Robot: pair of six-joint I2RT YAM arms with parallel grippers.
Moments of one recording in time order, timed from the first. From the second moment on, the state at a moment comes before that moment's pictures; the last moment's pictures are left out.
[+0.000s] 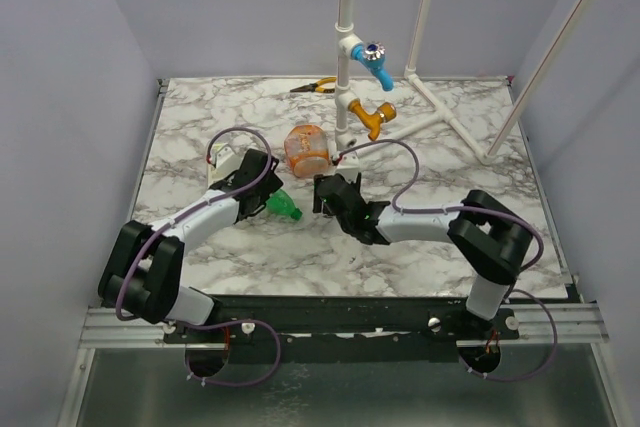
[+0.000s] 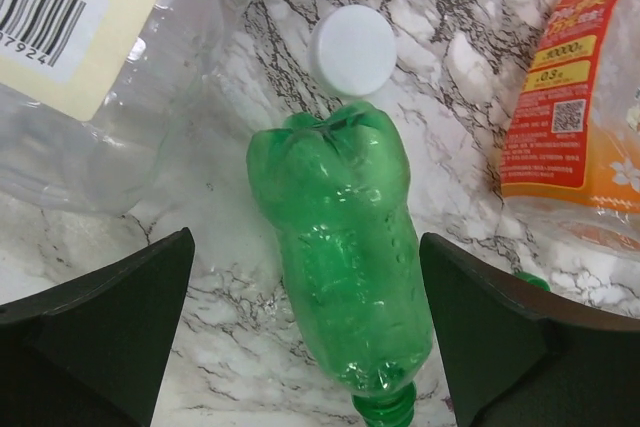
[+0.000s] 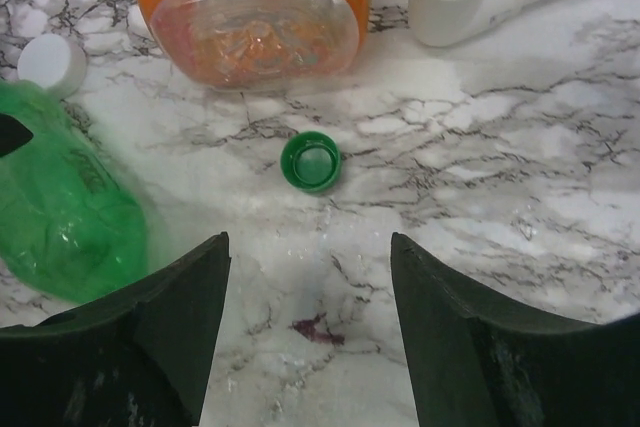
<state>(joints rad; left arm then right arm) -0.43 1.40 0.77 -0.30 -0.43 -1.05 0.98 1.76 0.93 0.22 0.60 0.58</state>
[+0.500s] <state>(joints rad) -0.40 1.42 0.73 -0.27 -0.41 -1.04 0.98 2.01 1.06 0.30 0.70 0.52</state>
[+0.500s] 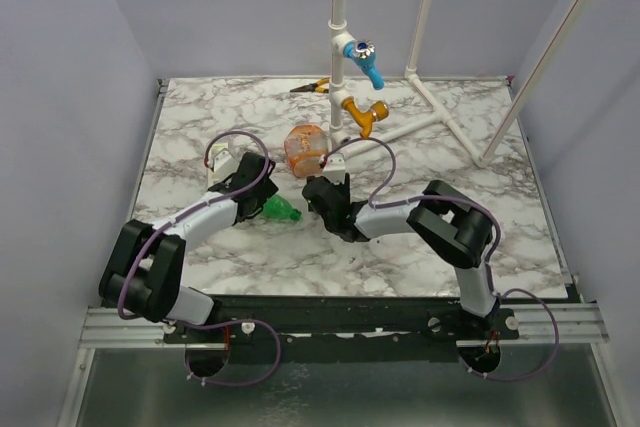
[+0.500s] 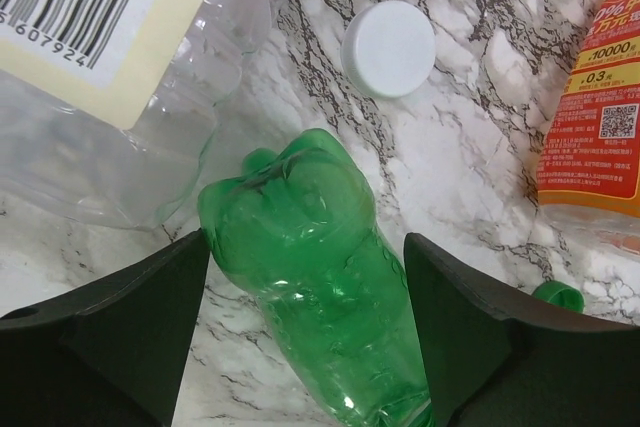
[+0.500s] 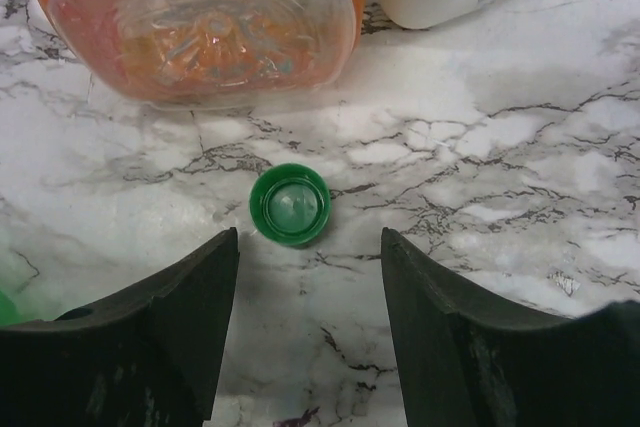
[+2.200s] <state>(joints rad) -0.73 1.20 0.73 -0.12 -0.37 -0.78 0.57 1.27 0.68 -0.21 -0.36 0.83</state>
